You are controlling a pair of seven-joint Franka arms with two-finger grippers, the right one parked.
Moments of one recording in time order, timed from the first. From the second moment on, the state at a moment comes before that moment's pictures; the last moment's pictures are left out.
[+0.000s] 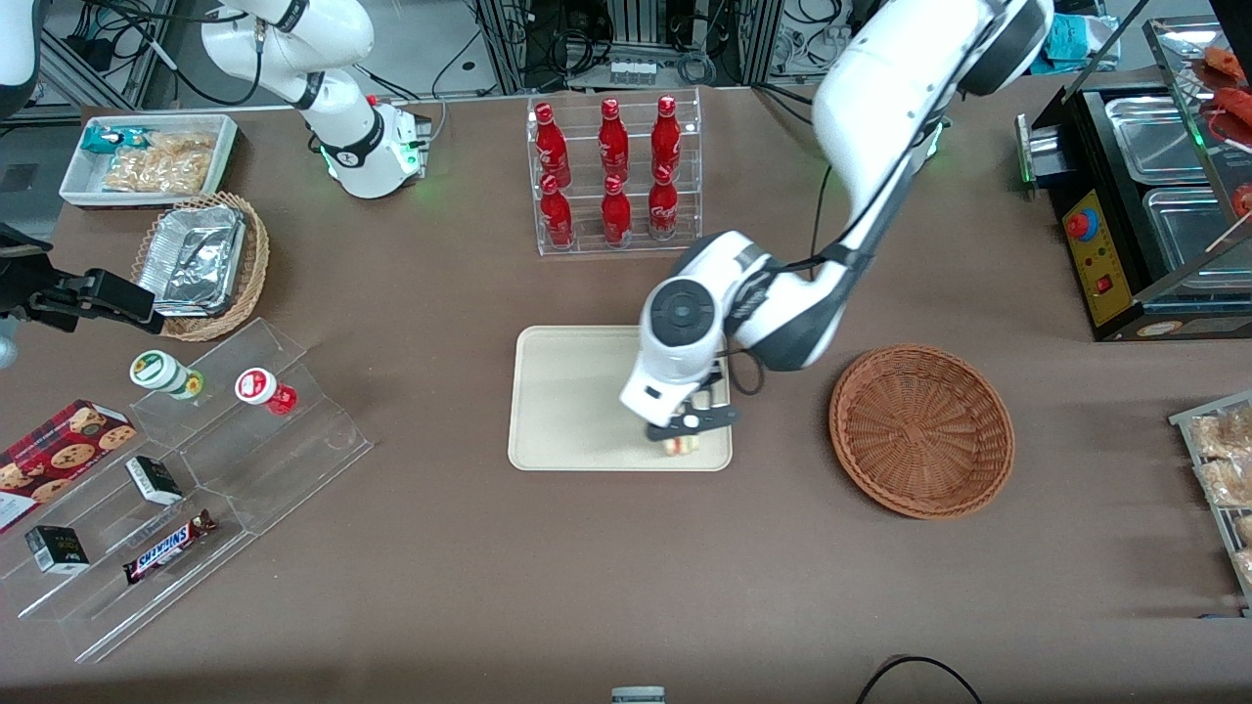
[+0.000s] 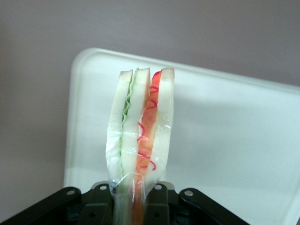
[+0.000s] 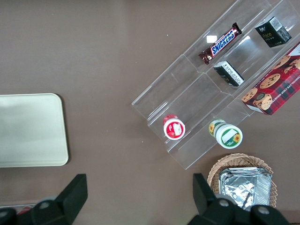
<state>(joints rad) -0.54 0.76 -0.25 -1.32 0.12 1.99 -0.91</state>
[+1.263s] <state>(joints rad) -0.59 0.79 -0.23 -1.17 0.12 1.90 -0.85</state>
